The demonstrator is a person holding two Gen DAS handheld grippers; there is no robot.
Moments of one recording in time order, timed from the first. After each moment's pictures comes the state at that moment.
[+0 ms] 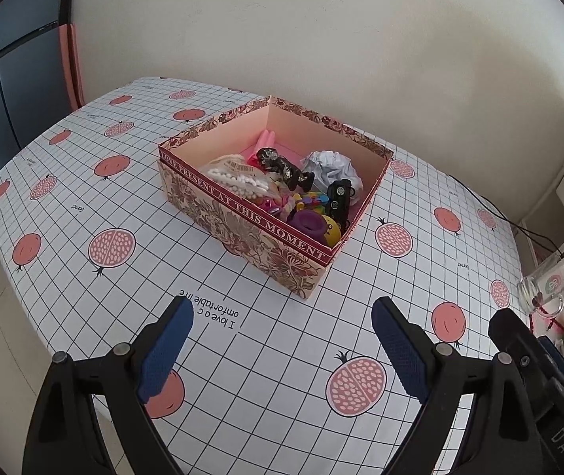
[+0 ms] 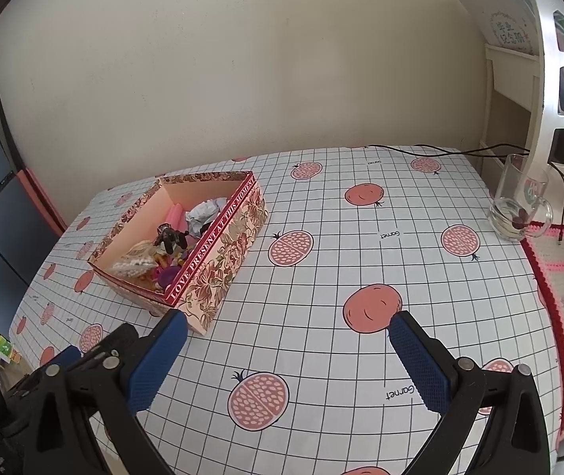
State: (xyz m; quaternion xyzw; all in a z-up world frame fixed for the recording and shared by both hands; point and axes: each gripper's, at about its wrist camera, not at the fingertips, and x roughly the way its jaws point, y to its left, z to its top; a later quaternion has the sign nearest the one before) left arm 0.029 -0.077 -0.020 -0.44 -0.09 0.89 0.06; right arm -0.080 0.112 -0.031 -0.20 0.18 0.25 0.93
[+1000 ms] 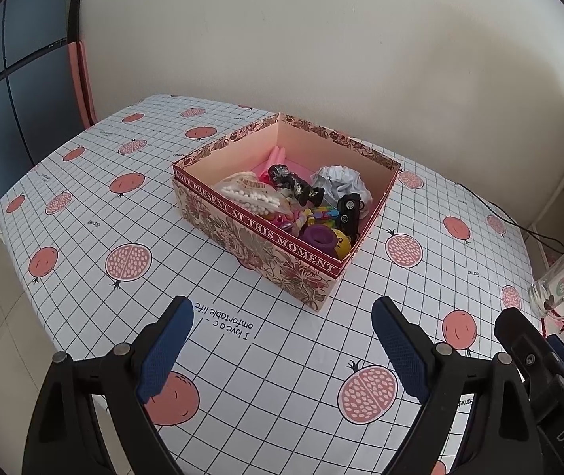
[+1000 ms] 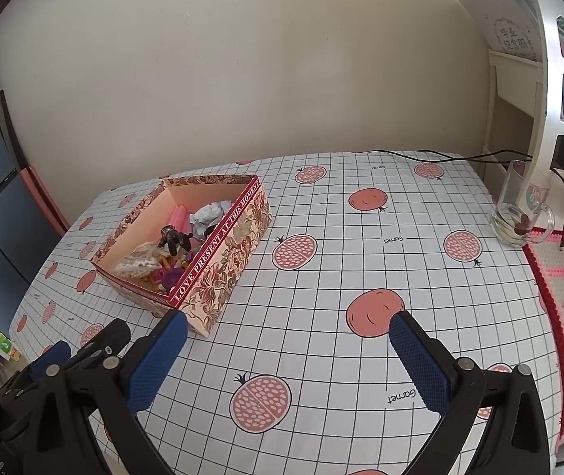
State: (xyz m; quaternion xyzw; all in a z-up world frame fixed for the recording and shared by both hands) left arm 0.034 -0.076 -0.012 -0.41 -0.07 0.91 0.04; right arm -0.081 0.111 -0.028 -0.20 0.17 0.27 0.93
